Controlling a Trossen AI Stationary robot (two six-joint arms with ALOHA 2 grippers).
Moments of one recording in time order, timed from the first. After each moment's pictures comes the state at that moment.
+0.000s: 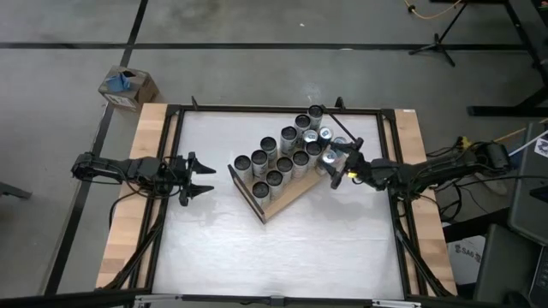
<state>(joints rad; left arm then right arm) -0.16 0.00 0.07 -0.15 -0.20 -0.28 0.10 0.96 0.28 0.63 0.63 -0.07</state>
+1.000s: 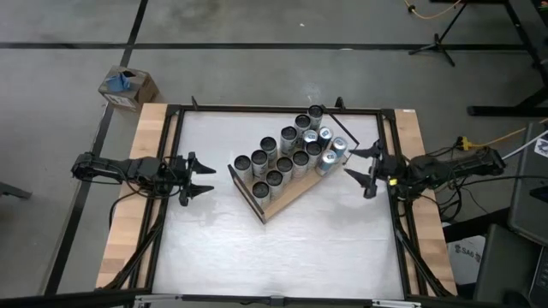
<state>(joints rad) -0.16 0.00 0.07 -0.15 -0.20 -0.28 0.27 0.36 0.28 0.20 0.48 -0.13</state>
